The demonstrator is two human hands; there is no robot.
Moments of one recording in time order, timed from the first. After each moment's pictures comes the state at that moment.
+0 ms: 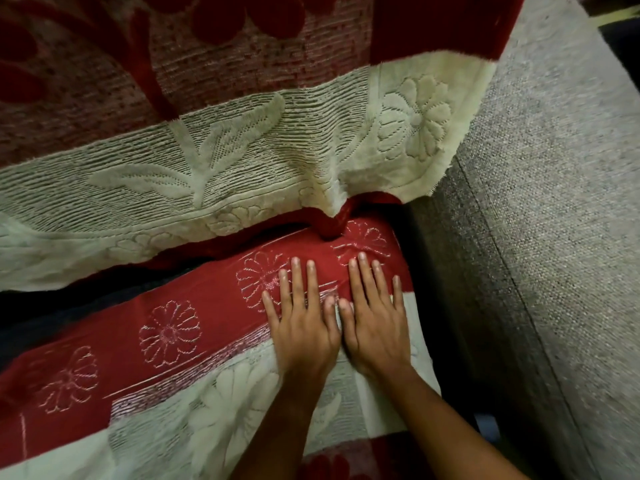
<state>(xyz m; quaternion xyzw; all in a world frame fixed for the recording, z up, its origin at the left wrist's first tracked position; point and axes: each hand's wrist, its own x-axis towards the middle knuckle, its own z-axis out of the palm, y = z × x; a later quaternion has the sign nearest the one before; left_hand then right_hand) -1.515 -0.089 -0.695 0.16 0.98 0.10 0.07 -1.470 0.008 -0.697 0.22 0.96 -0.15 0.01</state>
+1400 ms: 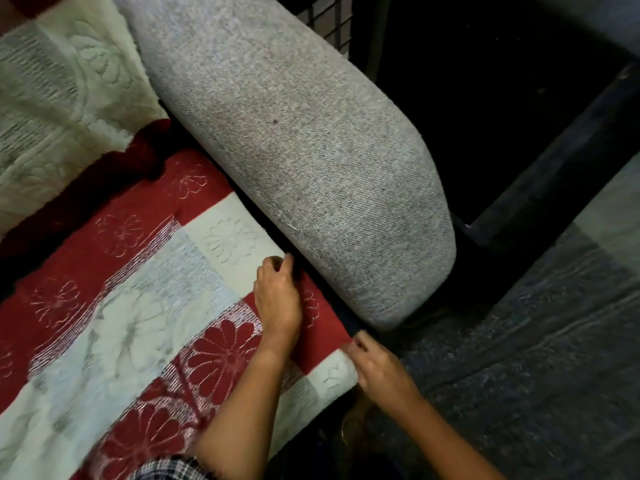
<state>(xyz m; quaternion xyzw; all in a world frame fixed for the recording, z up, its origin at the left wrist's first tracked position) -1.303 -0.036 -0.642 0.30 0.93 0.11 0.16 -1.109 -0.022 -0.673 0.27 0.90 -0.35 -0.02</state>
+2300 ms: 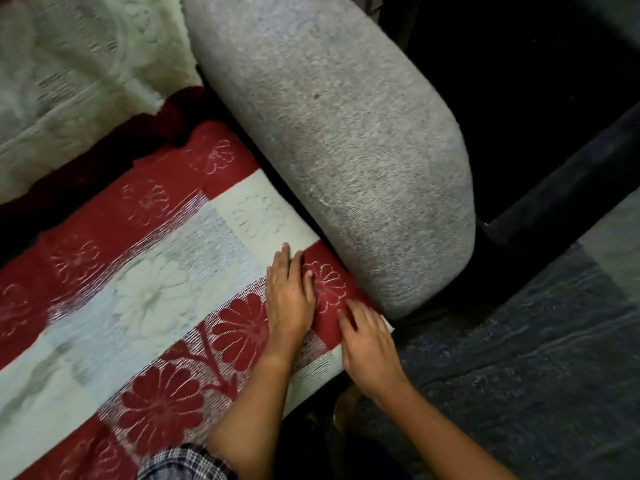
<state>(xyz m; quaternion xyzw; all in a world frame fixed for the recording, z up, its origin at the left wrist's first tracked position) -1.284 -0.075 -0.658 0.31 0.91 0.20 0.18 -1.136 -0.038 -0.658 0.28 0.95 -0.16 0.03</state>
